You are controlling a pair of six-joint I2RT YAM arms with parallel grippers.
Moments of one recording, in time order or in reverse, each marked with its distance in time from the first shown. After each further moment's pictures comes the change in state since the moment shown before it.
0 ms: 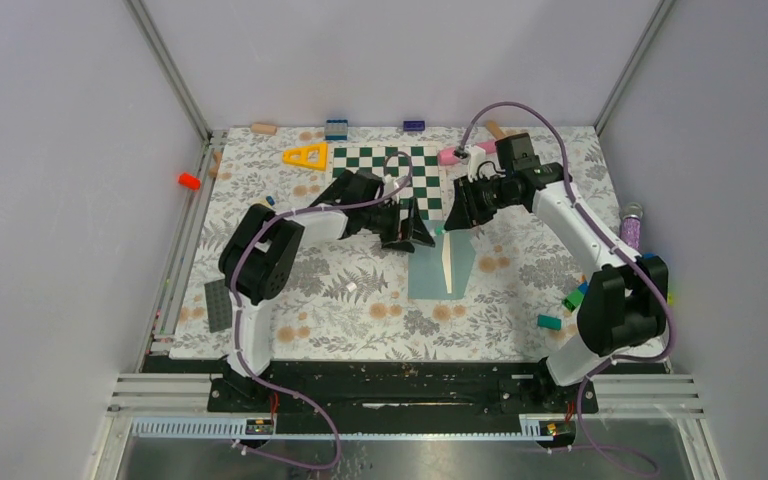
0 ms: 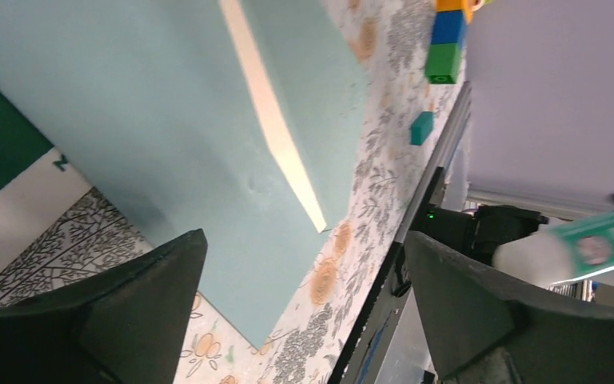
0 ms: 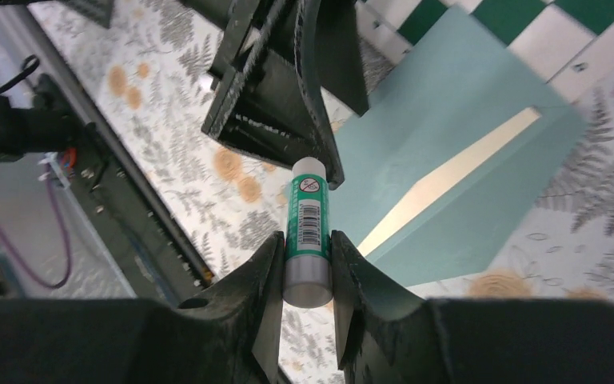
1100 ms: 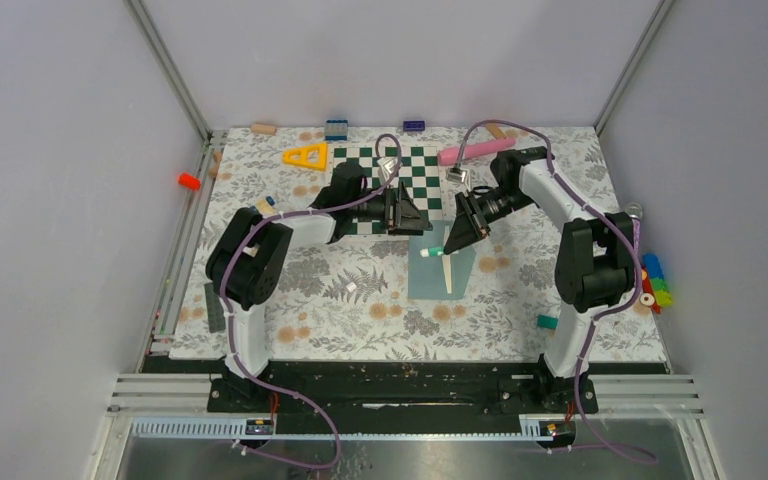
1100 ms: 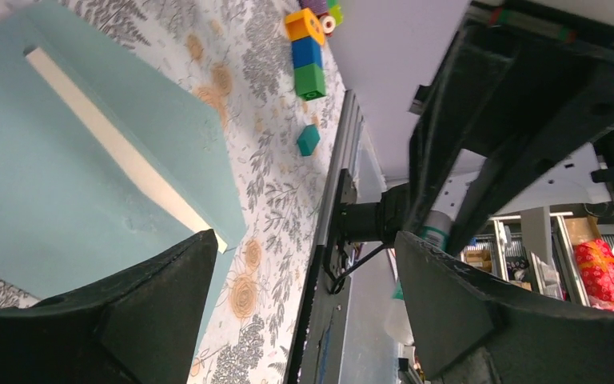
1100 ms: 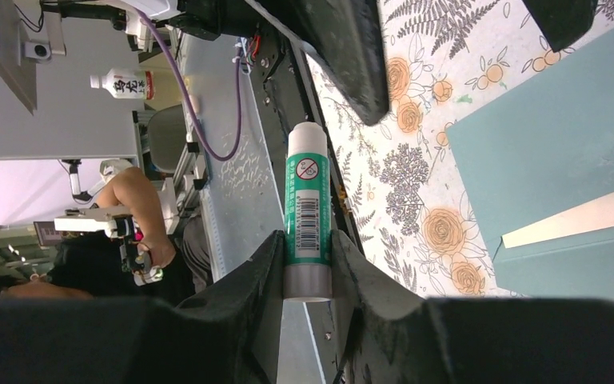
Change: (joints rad) left arm 0.042 -0.087 -0.106 0.412 0.209 -0.210; right arm -0.063 0.296 0.174 -0.627 -0.504 -0.473
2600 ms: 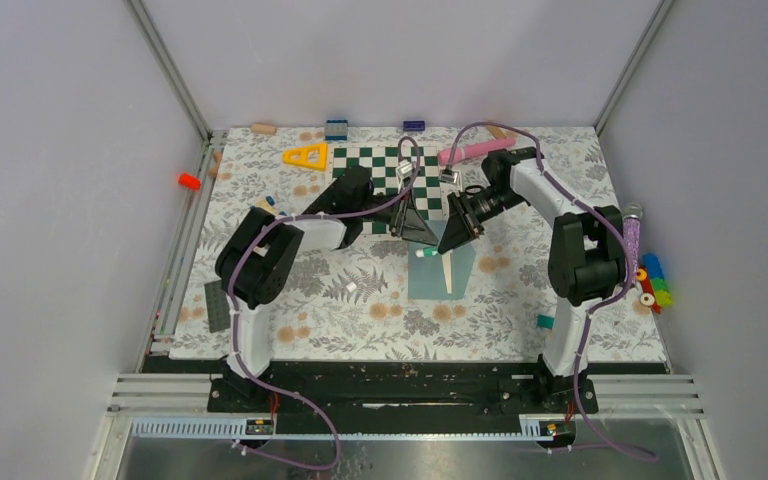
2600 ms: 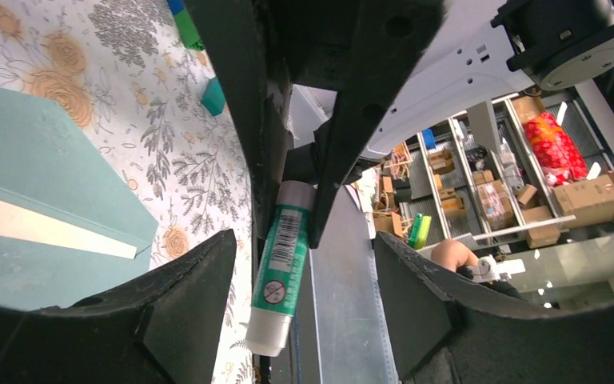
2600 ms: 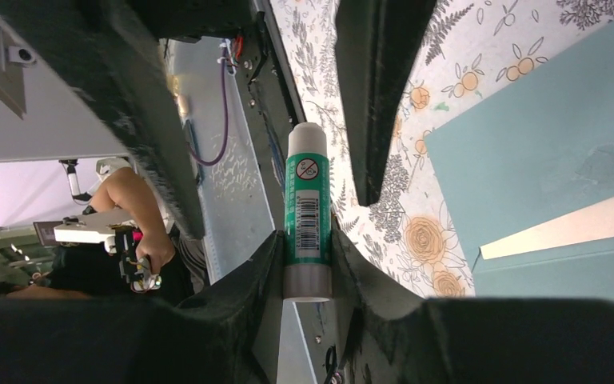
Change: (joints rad) left arm -0.057 0.019 -0.002 0.312 0.233 -0.157; right arm 0.024 0.060 0.019 0.082 0.045 0.076
